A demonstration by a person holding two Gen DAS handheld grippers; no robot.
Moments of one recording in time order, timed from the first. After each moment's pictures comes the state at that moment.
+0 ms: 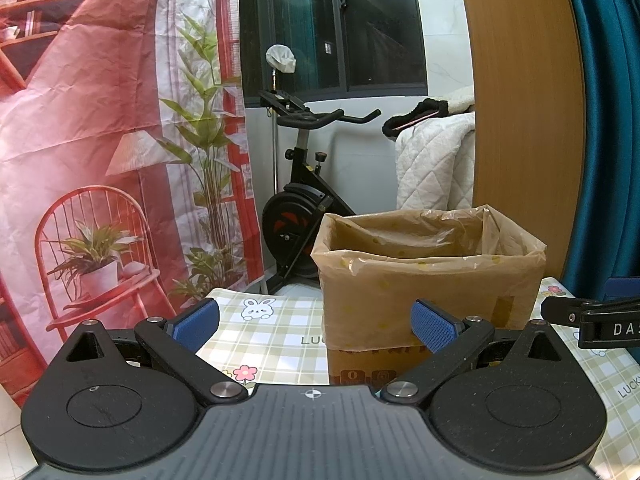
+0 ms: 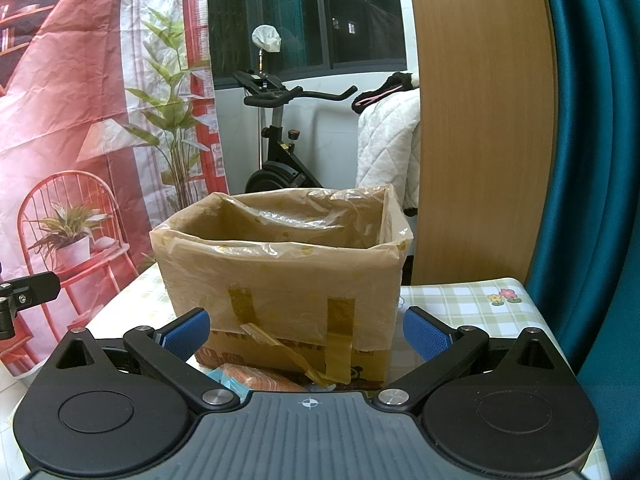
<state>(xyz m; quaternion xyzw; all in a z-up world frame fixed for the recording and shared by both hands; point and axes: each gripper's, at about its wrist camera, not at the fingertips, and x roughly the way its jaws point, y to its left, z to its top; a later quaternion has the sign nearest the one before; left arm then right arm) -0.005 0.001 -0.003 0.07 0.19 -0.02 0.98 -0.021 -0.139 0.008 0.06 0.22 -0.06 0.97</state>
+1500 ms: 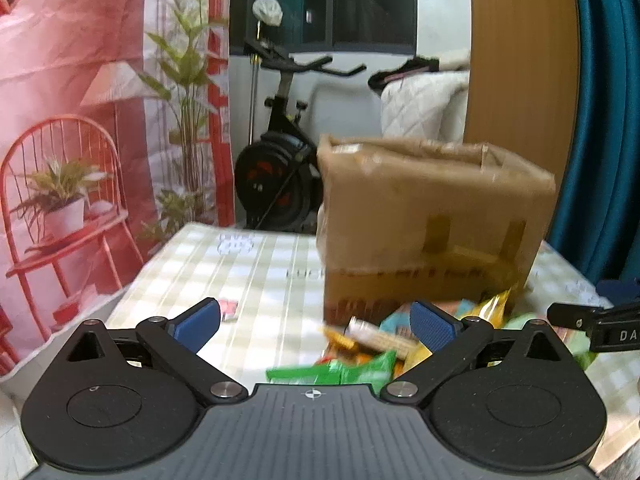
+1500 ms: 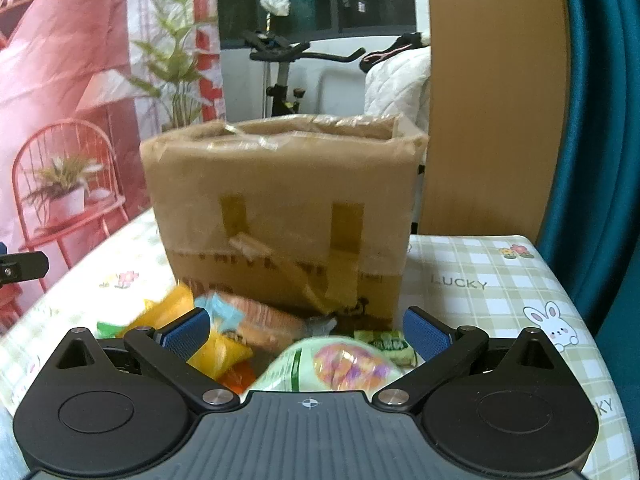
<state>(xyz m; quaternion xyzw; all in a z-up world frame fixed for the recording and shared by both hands) 0.011 0.048 -0.081 0.02 0.25 -0.07 0.96 -0.016 -0.131 -0.089 0.03 0.26 -0.06 0.96</state>
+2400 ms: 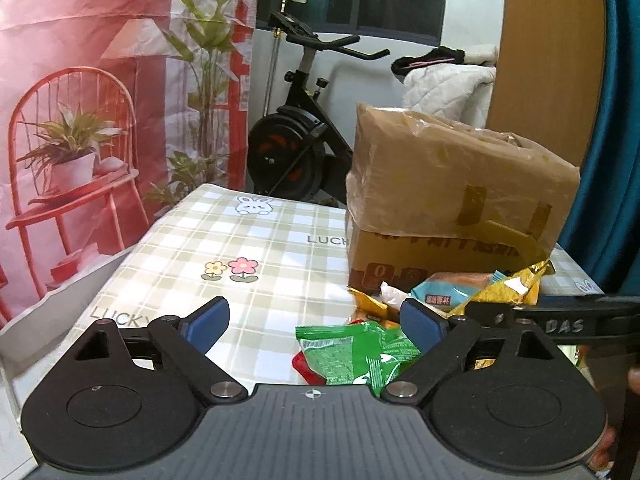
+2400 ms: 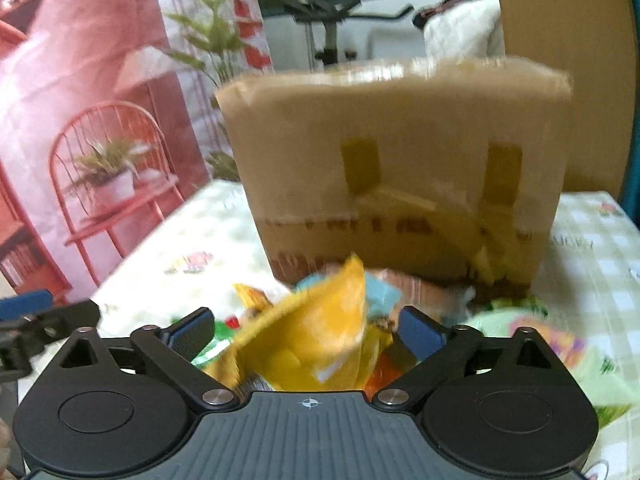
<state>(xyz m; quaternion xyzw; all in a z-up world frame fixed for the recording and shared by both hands) 0.015 0.079 -0.110 -0.02 0.27 -0.06 0.96 0.047 -0.053 -0.121 0.10 0.32 0.01 0.94</state>
